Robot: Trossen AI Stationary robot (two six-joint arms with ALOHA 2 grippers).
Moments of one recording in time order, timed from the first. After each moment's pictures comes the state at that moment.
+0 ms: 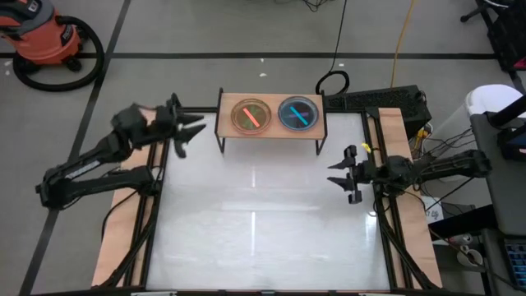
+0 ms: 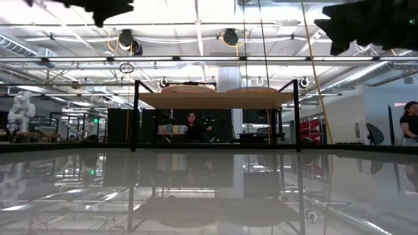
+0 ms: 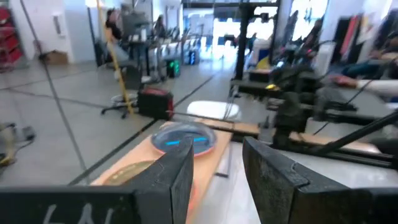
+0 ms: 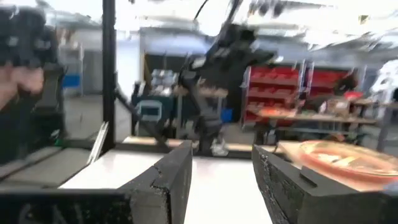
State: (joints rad) left arm 0.51 0.63 0.73 -0.11 0.22 0.00; right arm 0.12 0.42 0.06 0.55 0.09 -0.07
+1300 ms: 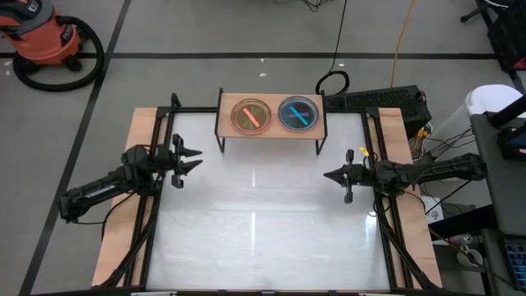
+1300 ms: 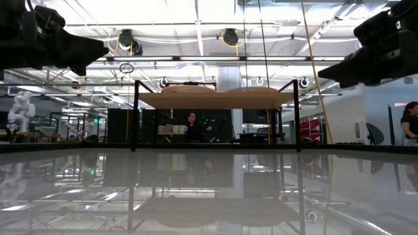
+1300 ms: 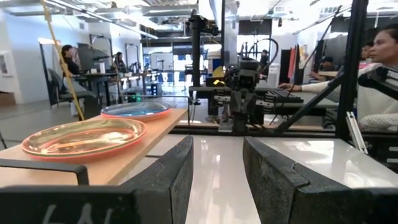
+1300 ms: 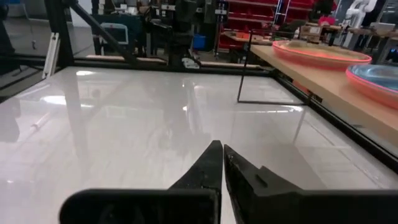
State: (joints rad) left arm 0.44 0.00 0.01 0.16 0.34 -0.02; right arm 0.12 0.28 0.02 0.15 0.23 -0.05
